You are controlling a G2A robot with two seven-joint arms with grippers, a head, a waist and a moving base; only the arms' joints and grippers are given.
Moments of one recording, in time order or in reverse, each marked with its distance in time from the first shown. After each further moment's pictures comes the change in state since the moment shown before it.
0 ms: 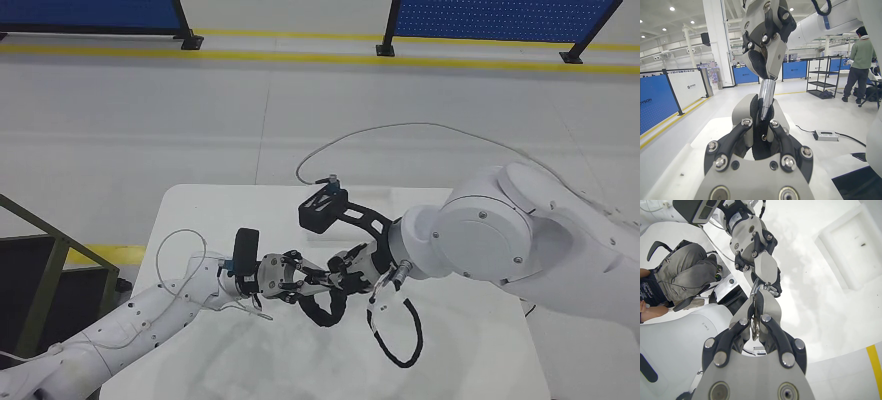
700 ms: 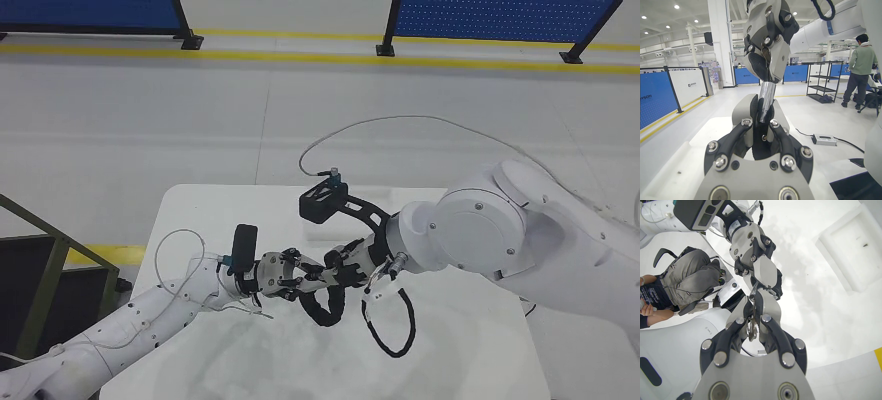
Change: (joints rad) left arm 0.011 -0.005 -0.003 0.009 -0.069 -0.020 -0.020; right arm -0.036 -0.016 0.020 0.038 0.011 0.007 -0.037
